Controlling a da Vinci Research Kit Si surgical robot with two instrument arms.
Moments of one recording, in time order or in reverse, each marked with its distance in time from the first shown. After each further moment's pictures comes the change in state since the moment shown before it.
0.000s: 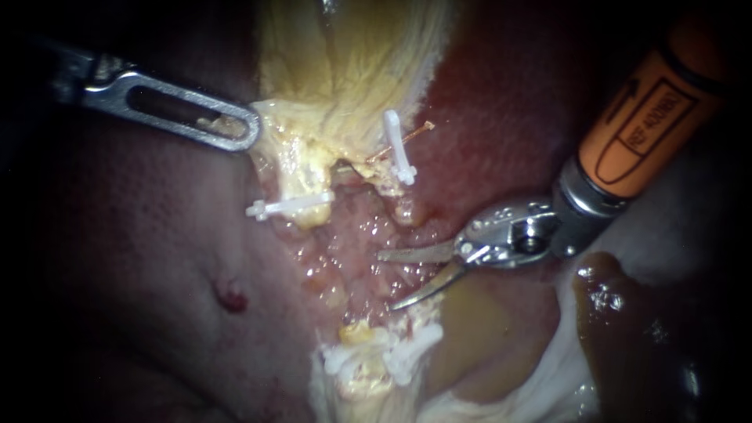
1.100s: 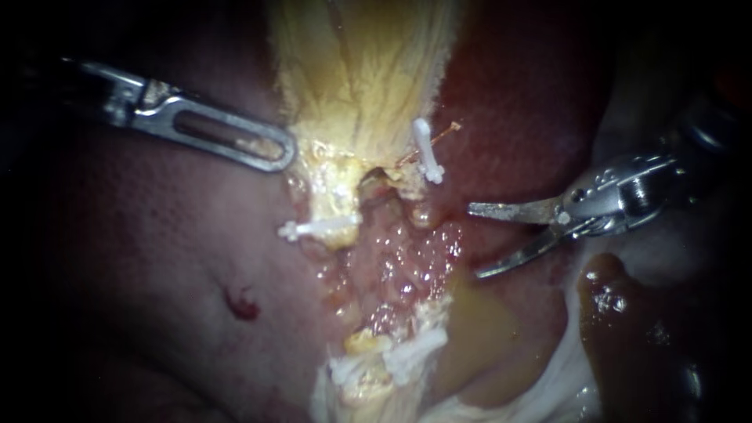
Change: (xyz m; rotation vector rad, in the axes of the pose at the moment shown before) right arm 0.003 -0.001 -0.009 -0.144 -0.141 -0.101; left arm 0.003 0.003 0.008 -0.008 0.035 0.026
